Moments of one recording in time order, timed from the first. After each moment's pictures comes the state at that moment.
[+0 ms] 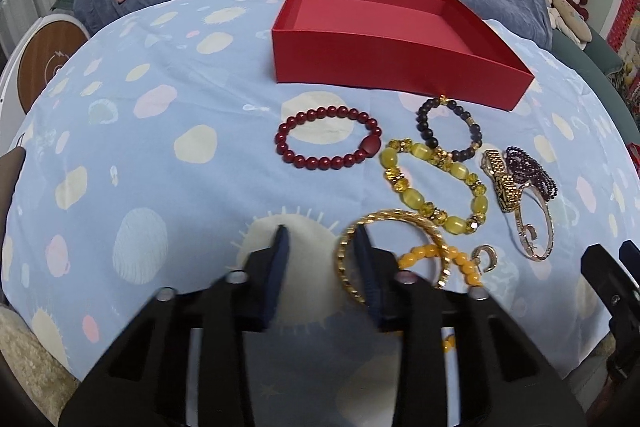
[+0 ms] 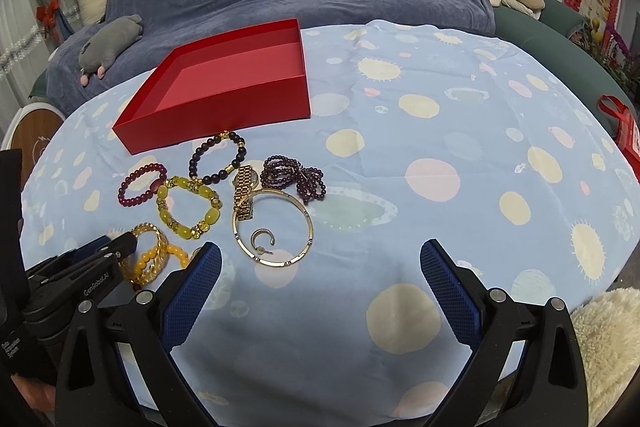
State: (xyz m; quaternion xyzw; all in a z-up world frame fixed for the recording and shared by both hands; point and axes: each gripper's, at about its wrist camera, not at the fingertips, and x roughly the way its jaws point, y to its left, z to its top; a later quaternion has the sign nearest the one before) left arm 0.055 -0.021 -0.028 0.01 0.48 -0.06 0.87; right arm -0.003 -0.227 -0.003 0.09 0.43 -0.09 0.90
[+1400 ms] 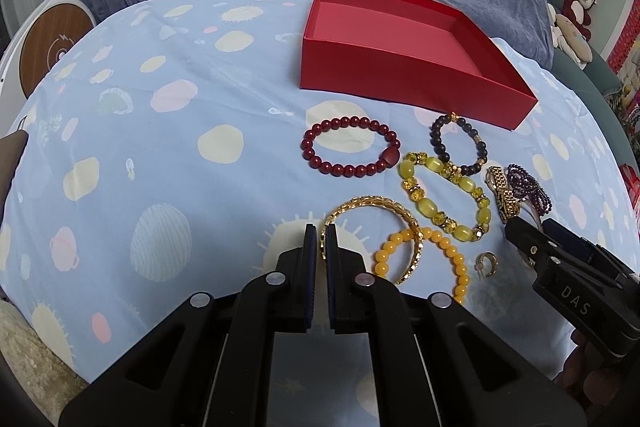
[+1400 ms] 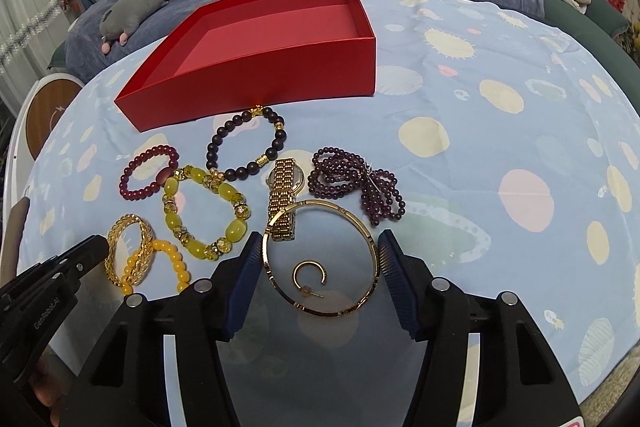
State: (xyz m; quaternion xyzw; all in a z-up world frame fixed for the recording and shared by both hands) left arm 0.055 0.002 -0.021 -0.03 0.48 -0.05 0.87; right arm 0.052 -0.208 -0.037 0.09 0.48 -0.02 0.88
